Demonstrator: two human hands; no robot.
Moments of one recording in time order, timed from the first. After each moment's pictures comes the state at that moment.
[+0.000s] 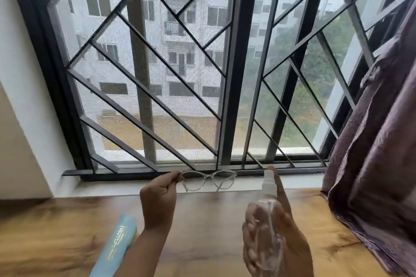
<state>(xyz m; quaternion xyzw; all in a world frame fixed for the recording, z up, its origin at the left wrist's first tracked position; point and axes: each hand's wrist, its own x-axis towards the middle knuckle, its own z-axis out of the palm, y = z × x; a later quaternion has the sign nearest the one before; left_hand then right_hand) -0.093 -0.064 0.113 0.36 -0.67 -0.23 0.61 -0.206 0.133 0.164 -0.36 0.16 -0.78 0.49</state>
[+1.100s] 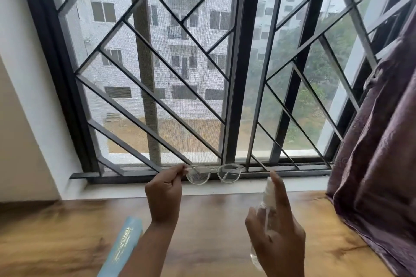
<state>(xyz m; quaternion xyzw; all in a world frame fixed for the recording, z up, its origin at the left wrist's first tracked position) -0.094 -0.064 0.133 0.33 -0.66 -0.20 0.65 -0.199 0.114 0.157 -0.46 0.62 -0.63 -0.11</state>
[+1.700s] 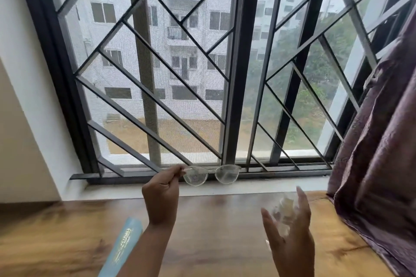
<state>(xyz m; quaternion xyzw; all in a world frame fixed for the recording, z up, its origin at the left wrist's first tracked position) -0.089 -0.062 0.136 0.33 -0.65 -0.20 0.65 -0.237 0.117 0.113 -0.40 0.69 -0.59 -0.16</state>
